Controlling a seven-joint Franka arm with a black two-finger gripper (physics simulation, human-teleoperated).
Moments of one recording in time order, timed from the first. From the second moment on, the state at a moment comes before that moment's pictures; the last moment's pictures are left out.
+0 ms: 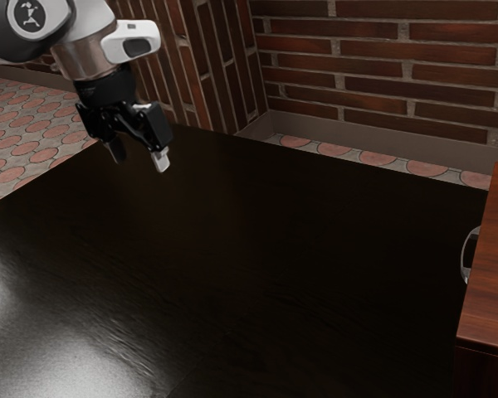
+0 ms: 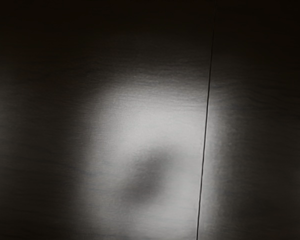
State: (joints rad) arm -0.11 -0.01 0.25 -1.34 -0.01 1.42 0.04
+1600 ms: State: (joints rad) arm -0.18 0.32 -0.03 -1.11 -0.15 1.60 -0.10
